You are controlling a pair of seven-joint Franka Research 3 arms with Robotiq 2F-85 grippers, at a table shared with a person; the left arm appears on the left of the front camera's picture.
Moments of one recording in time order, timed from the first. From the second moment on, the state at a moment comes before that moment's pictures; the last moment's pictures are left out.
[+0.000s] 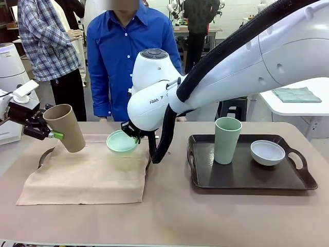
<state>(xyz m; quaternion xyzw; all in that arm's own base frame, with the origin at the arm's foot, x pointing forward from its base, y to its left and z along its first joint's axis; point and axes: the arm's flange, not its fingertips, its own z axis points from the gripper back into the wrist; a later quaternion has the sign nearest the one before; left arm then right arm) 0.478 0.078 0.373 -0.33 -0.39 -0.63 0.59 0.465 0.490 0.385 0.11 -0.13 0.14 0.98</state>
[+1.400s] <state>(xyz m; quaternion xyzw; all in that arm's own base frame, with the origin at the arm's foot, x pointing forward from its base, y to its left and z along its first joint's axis) 0.516 0.061 0.318 -0.32 -0.33 -0.61 0.65 0.482 0.495 0.343 0.08 -0.08 0.16 0.98</state>
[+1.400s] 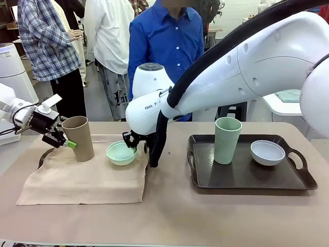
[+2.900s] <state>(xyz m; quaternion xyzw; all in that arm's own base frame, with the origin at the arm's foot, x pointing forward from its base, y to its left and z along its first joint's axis) 0.415 0.038 0.470 0.02 -0.10 -0.45 0.89 0.331 0.398 0.488 0.00 -0.13 0.03 0.99</state>
